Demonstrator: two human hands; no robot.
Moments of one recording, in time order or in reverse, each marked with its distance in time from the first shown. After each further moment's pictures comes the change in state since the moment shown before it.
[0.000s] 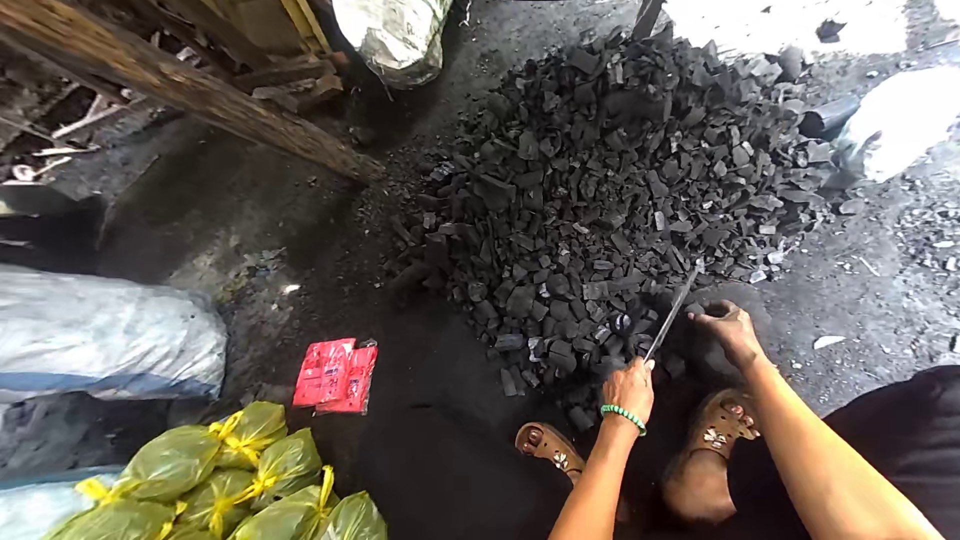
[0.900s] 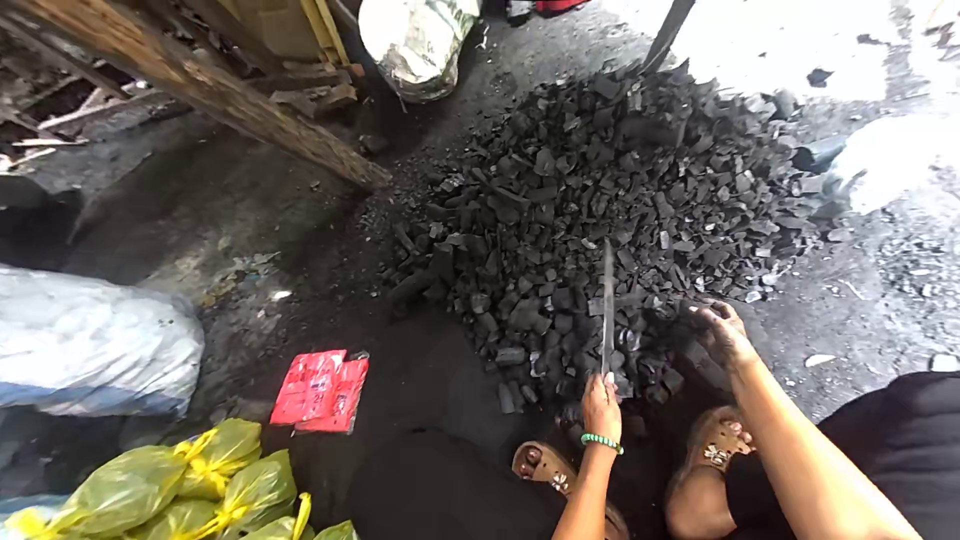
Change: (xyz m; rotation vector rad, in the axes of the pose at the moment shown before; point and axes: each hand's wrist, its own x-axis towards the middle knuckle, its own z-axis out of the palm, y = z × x) left_hand 0.013 -0.062 0.015 -0.461 0.348 0.029; right_hand 0.003 -0.026 0.019 0.704 0.090 0.106
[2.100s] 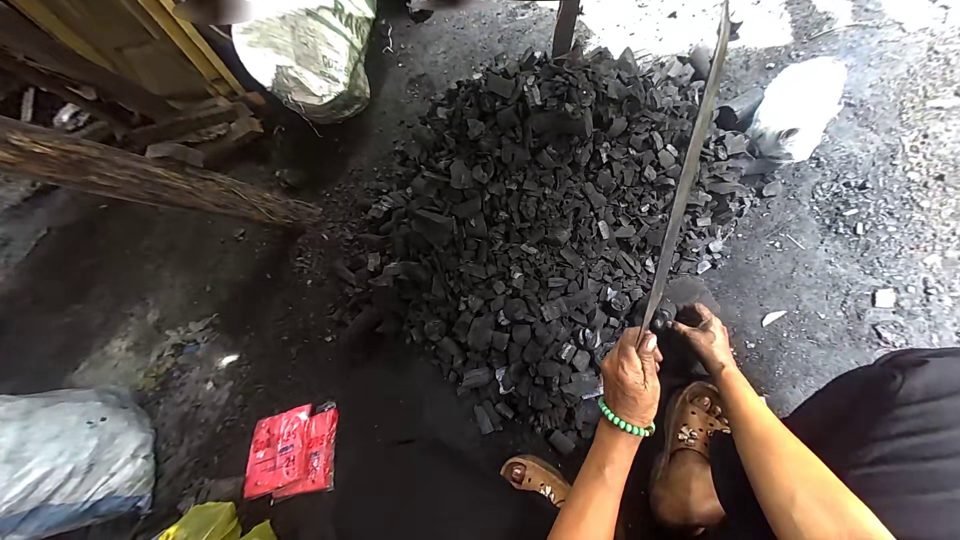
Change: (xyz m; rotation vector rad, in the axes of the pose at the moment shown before) left_hand -0.006 0.109 0.041 -0.240 0.192 0.875; right_hand -0.009 0.019 -0.065 -0.651 0.041 -0.195
